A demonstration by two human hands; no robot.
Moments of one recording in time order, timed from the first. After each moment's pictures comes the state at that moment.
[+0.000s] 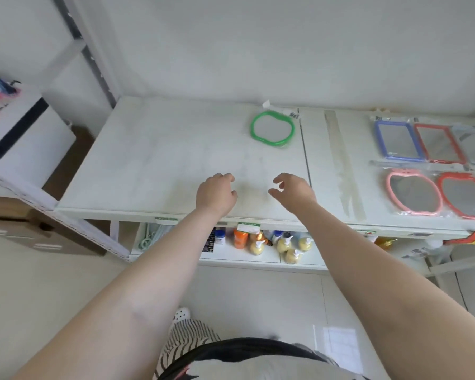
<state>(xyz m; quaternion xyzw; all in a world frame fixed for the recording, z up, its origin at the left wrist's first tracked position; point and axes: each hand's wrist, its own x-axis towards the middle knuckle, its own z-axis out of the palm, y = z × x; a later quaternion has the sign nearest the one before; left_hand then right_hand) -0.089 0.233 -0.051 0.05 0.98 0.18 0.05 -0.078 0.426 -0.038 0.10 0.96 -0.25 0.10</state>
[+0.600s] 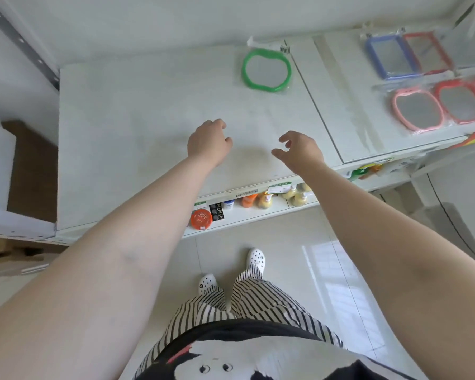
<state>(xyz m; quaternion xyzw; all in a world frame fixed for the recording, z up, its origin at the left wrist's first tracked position) -0.178 0.155 -0.059 0.15 0.96 0.21 0.10 -0.086 0.340 -0.053 0.27 0.92 -0.26 0.07</state>
